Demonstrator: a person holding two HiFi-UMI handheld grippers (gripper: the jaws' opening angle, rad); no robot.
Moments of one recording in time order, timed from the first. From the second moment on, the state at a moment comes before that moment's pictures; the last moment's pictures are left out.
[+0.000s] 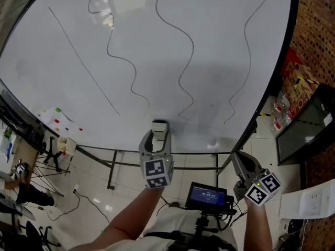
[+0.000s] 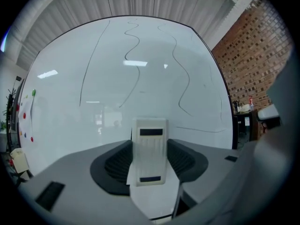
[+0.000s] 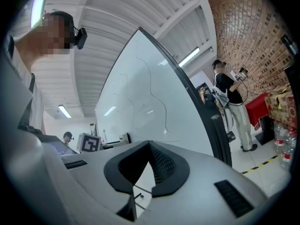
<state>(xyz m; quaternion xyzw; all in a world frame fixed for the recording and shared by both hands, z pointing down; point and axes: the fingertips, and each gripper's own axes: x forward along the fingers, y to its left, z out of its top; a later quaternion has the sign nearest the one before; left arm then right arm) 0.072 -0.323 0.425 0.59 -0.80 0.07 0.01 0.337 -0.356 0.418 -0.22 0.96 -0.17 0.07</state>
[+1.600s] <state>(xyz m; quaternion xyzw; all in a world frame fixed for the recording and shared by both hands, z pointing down) 0.129 -0.342 0.413 0.65 -0.75 0.10 -0.03 0.377 -0.362 0.434 -0.23 0.95 -0.19 0.09</state>
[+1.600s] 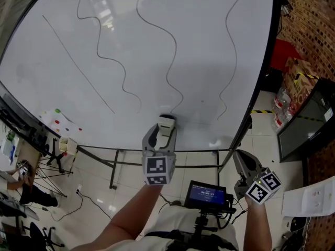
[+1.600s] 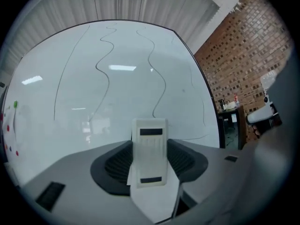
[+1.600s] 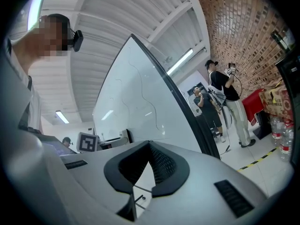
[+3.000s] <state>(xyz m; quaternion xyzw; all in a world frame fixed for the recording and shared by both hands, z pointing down) 0.200 -0.376 0.449 0.70 -0.70 0.15 -0.02 0.404 -0.371 0.448 -0.23 0.95 -0.20 0.08</state>
